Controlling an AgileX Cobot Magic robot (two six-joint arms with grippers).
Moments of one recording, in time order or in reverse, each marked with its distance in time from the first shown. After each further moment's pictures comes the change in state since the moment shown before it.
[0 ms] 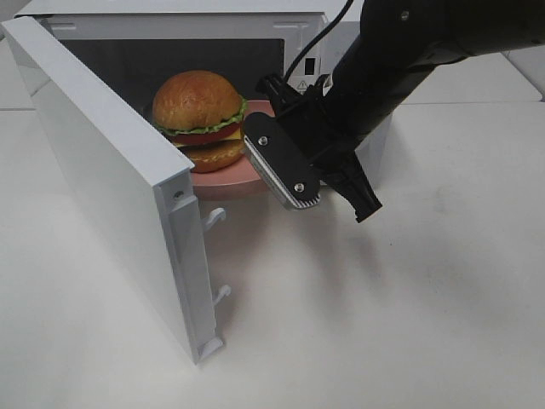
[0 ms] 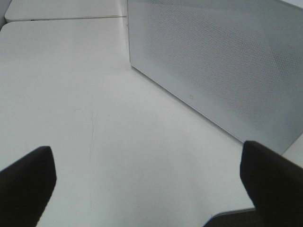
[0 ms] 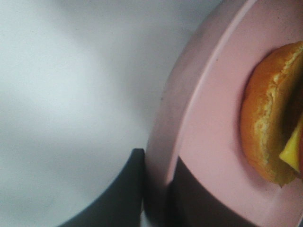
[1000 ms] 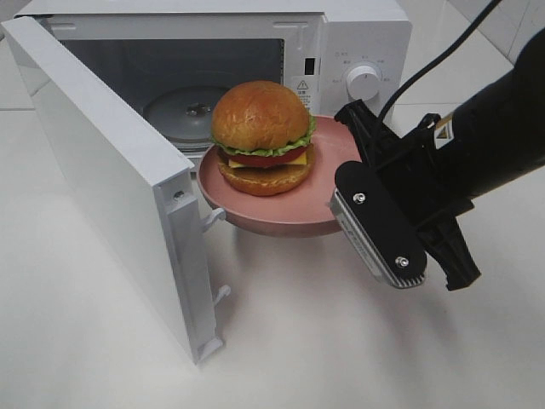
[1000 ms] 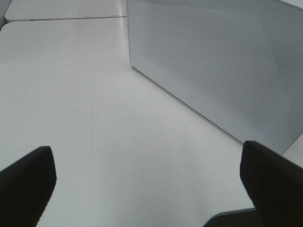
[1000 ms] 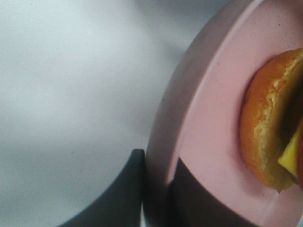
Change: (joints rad) left arm 0.000 0.000 0.000 0.000 0.000 0.000; right arm -0.007 -0.359 0.417 -0.012 -0.124 0.072
